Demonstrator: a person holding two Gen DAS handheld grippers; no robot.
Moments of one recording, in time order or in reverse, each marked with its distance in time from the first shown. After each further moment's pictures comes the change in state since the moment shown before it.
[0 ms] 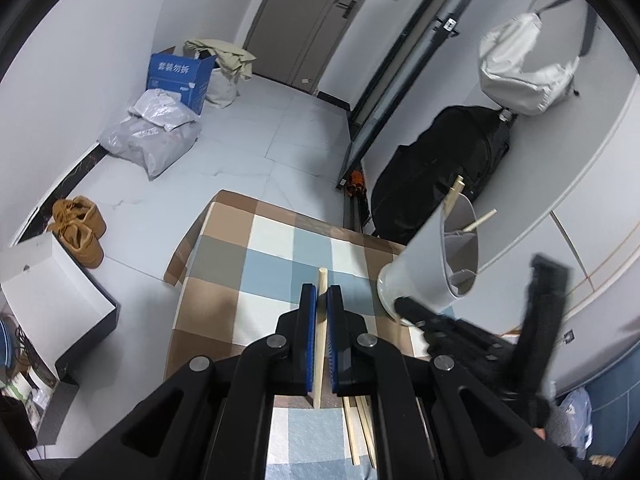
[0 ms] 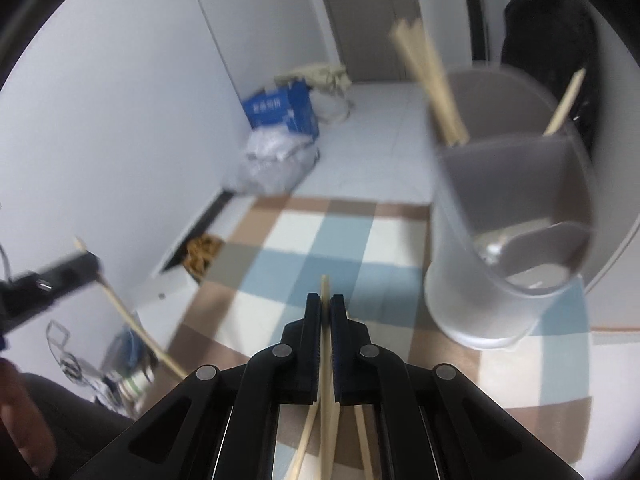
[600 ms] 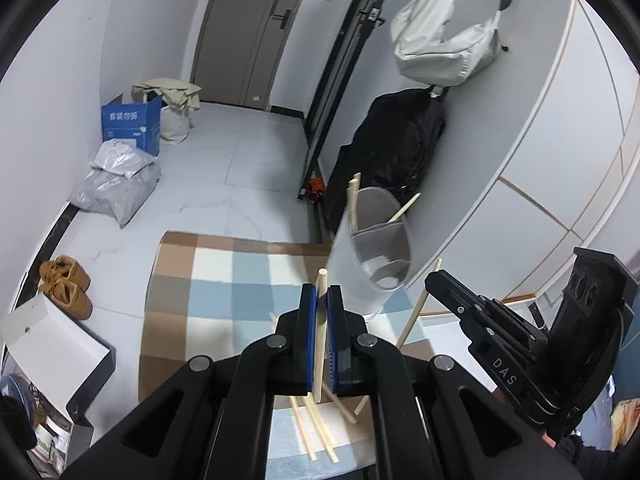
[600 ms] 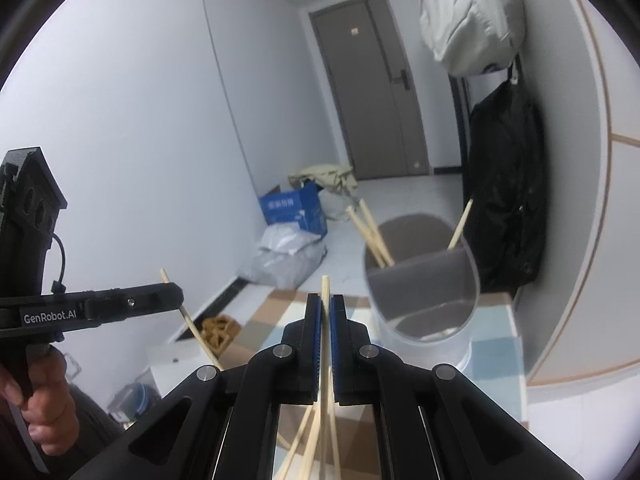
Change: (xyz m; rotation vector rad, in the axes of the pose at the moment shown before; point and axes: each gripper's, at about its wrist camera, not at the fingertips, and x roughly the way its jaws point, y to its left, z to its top) left arm -0.024 -0.086 0.006 0.193 -0.030 -0.050; right arm -0.119 -0.020 -0.007 -0.034 -0.349 0.024
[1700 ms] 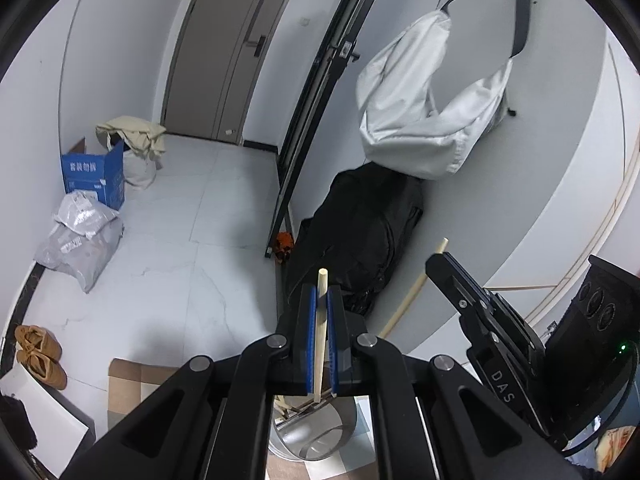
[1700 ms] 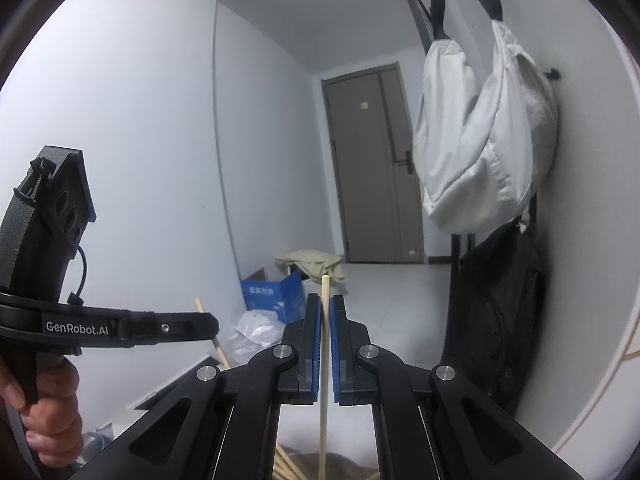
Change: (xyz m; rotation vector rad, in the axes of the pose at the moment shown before) left arm 0.066 -0.044 0.142 -0.001 -0.078 -0.057; right arm 0.046 -0.066 0.173 -0.122 -0.245 -0.010
